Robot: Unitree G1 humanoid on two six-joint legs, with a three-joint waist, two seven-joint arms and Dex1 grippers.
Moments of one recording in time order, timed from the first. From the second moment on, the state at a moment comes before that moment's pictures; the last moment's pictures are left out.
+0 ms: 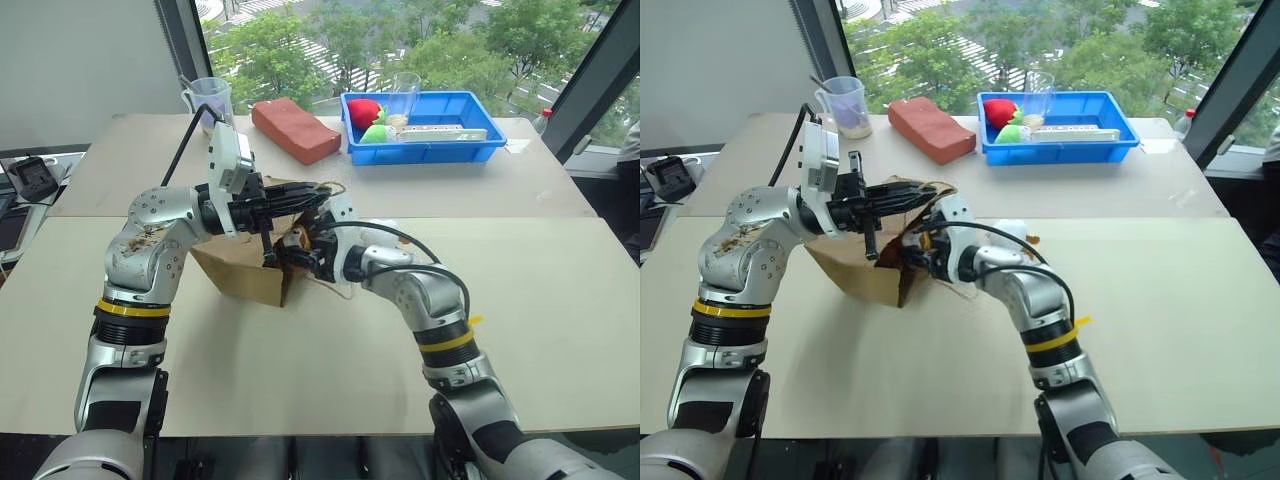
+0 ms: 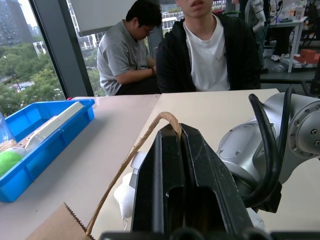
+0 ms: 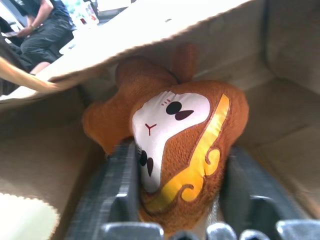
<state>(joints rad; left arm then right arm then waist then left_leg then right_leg) -0.75 0.52 0.01 -0.01 -0.53 0.39 -1.12 -0.70 -0.09 0.15 0.05 0.37 0.87 0.51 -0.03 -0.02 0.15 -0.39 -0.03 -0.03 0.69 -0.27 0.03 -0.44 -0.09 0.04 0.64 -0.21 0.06</state>
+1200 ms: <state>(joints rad) -0.75 0.54 0.01 0.01 -0.51 0.38 -1.13 -0.81 -0.38 0.07 0.62 0.15 0.45 0.61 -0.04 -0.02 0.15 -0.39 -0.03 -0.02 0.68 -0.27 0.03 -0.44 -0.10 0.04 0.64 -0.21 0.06</state>
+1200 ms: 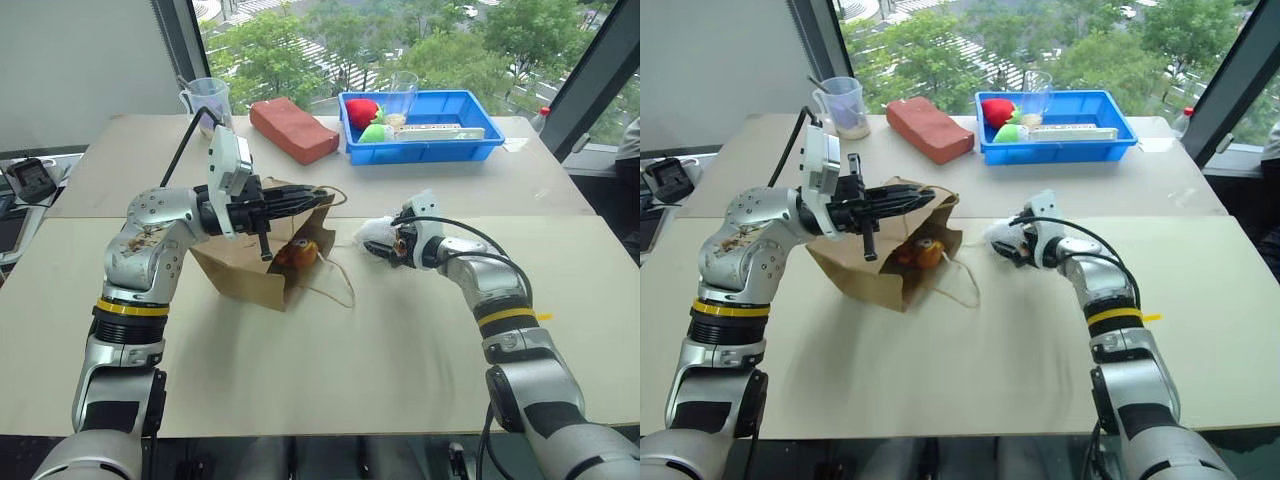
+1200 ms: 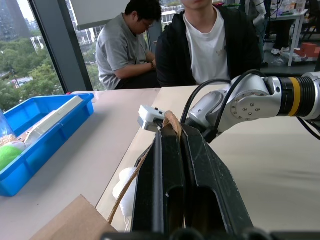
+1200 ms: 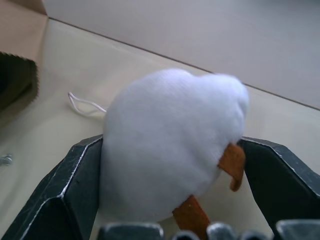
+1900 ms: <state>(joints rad) -0.75 0.54 0.01 0.00 -0.52 0.38 -1.13 -0.67 -0.37 0.11 0.00 0.39 0.83 0.79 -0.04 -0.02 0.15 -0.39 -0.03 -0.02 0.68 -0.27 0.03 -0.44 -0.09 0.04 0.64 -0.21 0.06</state>
